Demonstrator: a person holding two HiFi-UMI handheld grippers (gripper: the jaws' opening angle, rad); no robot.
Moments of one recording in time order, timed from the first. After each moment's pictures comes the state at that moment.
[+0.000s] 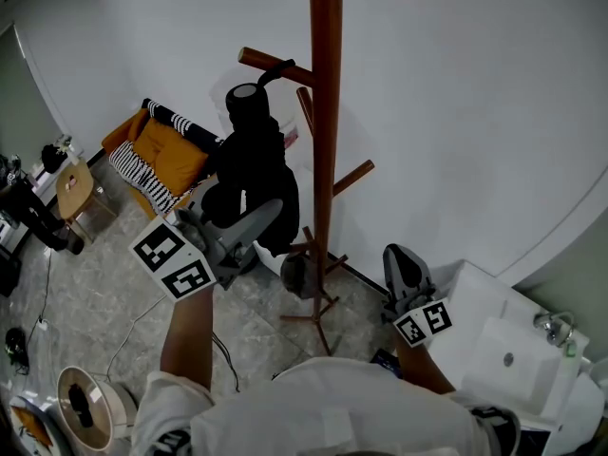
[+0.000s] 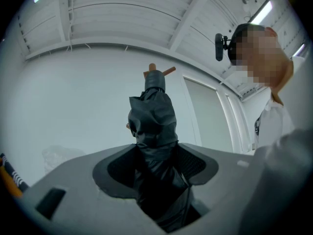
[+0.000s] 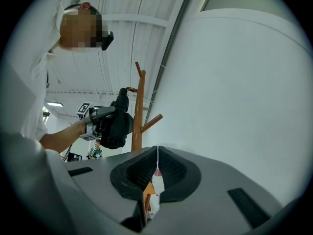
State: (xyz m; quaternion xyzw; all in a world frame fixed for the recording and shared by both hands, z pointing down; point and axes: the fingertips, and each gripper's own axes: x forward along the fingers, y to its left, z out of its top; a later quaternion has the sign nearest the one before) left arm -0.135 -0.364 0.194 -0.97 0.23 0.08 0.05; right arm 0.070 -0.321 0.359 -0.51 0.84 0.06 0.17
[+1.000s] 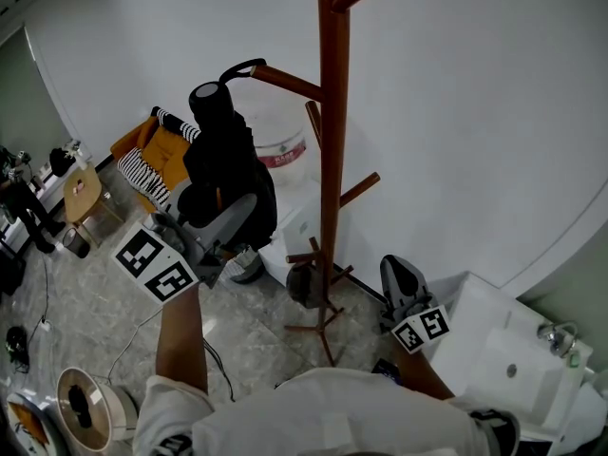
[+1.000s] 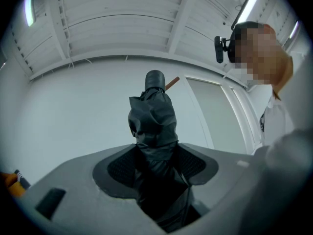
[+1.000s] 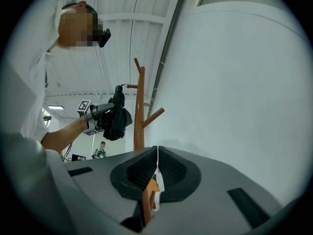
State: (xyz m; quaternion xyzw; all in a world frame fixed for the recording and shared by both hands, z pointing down) left arm -0.181 -0.367 0.164 -0.95 0.29 0.09 0.10; right arm 0.059 -0.327 0.370 -0.49 0.85 0.04 0.17
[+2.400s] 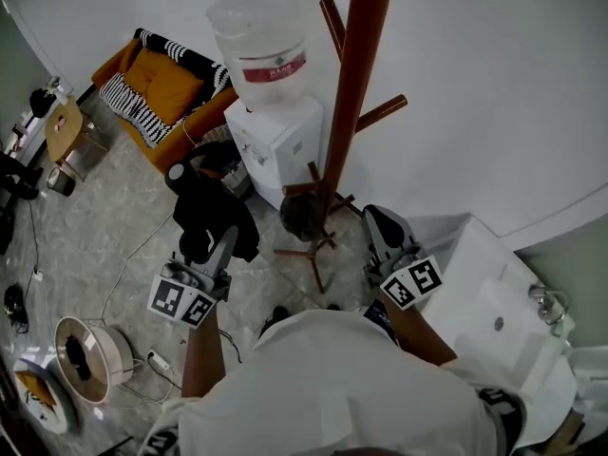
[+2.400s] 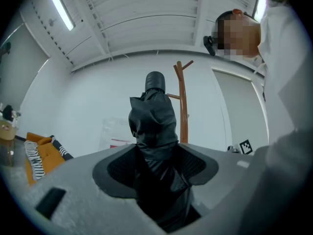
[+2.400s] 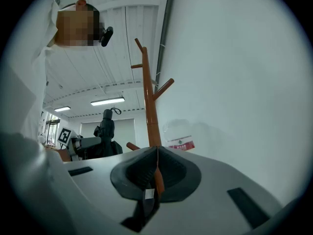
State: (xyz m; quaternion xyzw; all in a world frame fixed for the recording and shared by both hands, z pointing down) left arm -0.253 -0.328 0.392 -0.89 0.44 0.10 -0.01; right arm 0.010 -0.334 0.425 -0.45 0.89 -0.03 0.11
